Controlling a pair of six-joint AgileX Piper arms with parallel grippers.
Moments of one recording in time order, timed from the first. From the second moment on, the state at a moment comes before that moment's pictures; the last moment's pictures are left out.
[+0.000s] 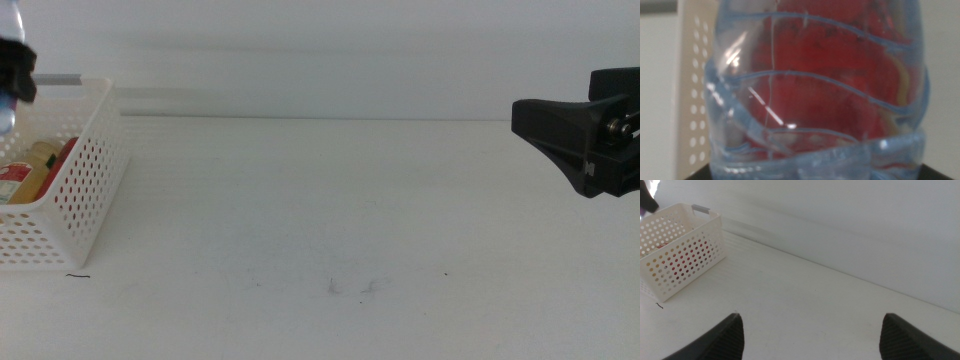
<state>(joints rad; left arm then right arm) 0.23 1.74 -1.67 -0.11 1.07 0.33 0.59 0.87 -0.89 -0.13 0.43 0.14</state>
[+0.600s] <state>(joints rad) 0.25 1.96 -1.68 -0.06 1.07 0.32 0.59 0.87 -0.89 -0.13 0.43 0.14</state>
